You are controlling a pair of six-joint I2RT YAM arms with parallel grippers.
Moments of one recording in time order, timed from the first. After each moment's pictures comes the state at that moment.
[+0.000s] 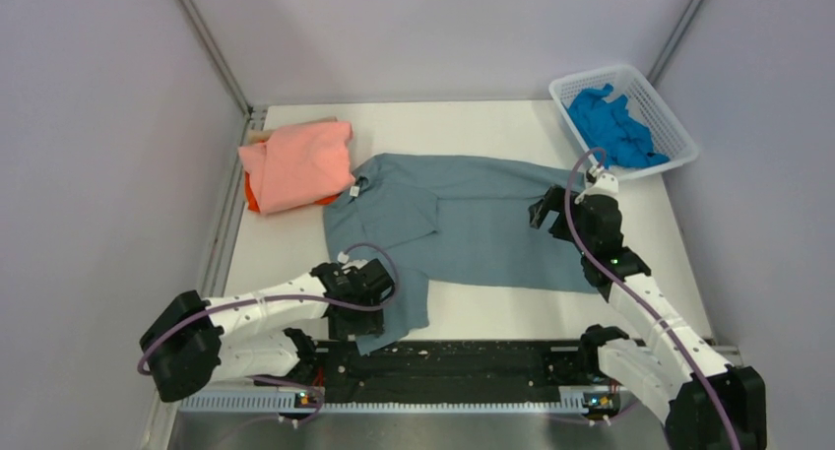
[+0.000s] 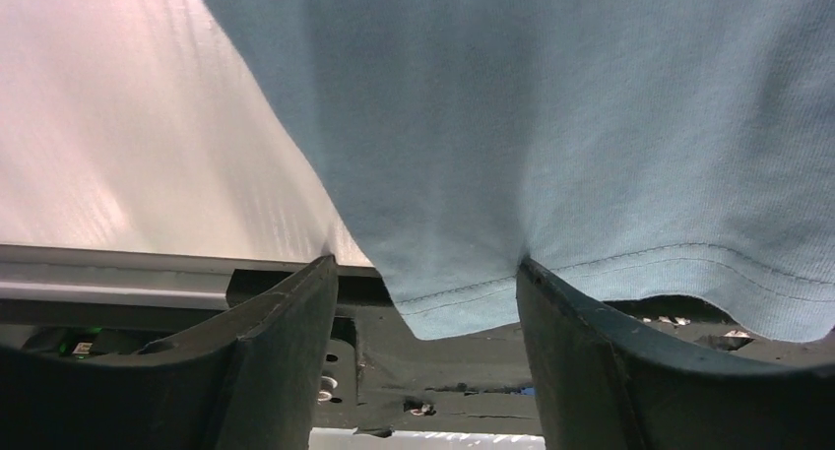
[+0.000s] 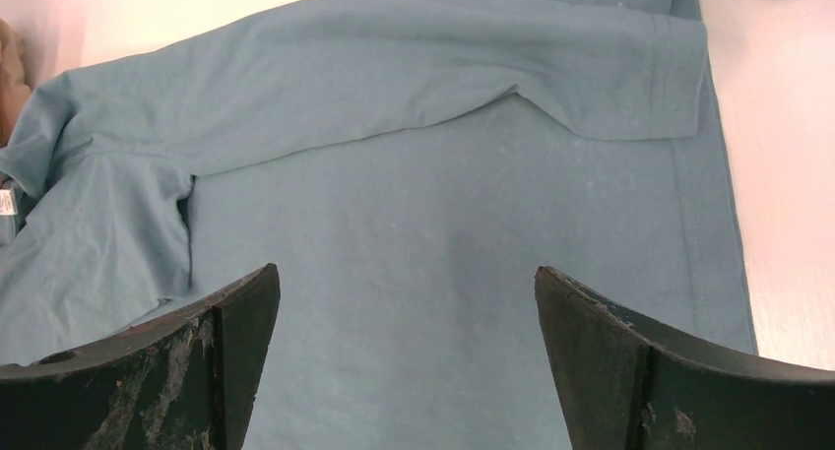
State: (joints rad) left arm -0.94 1.14 0.52 -0.86 -0.10 -1.05; right arm 0.22 0.87 0.50 -0.08 0.09 0.46
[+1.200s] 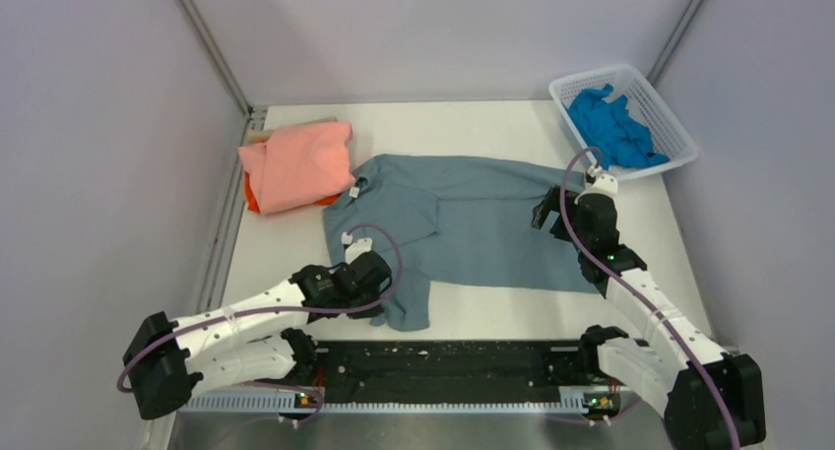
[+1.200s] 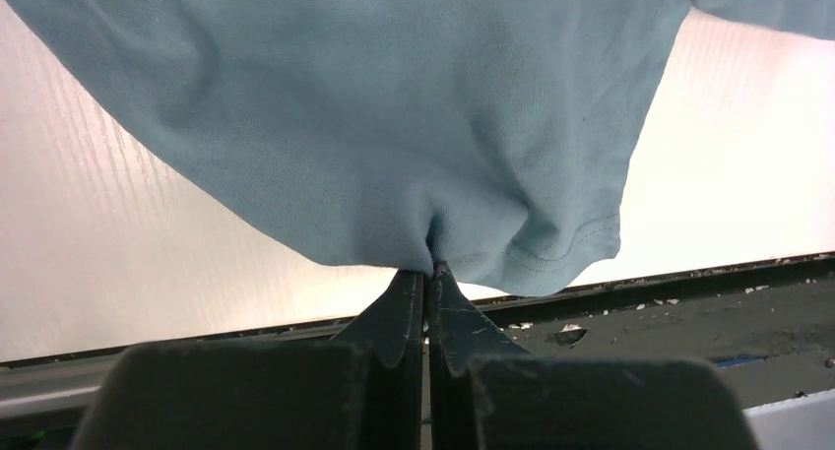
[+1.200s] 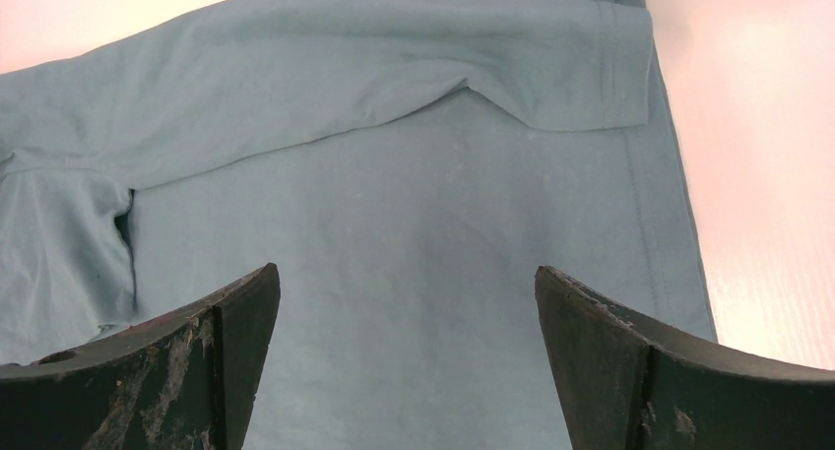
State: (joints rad) left arm -0.96 0.98 0.58 -0.73 -0.20 -1.00; right arm 0.22 0.93 0.50 -0.08 0.17 0.45
